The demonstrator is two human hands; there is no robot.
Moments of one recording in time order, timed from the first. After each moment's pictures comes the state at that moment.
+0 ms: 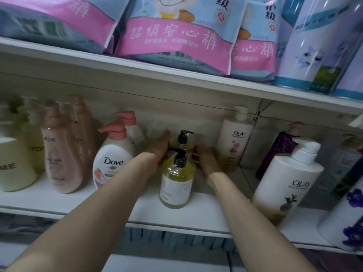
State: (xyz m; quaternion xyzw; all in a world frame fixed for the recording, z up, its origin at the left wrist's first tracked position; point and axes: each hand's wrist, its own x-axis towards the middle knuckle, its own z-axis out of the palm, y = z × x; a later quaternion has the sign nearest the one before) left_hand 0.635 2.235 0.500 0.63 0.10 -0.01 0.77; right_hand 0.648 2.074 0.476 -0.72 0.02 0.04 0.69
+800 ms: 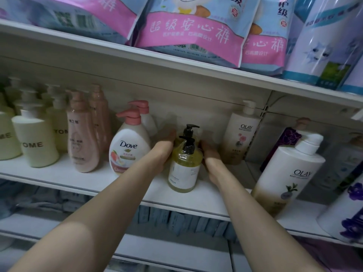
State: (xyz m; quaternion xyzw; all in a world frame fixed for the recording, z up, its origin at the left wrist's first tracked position) left_hand 0.588 2.236 0.486 0.62 0.10 0.00 0.78; right_hand 0.618 2.083 0.471 -0.75 0.03 0.04 0.66
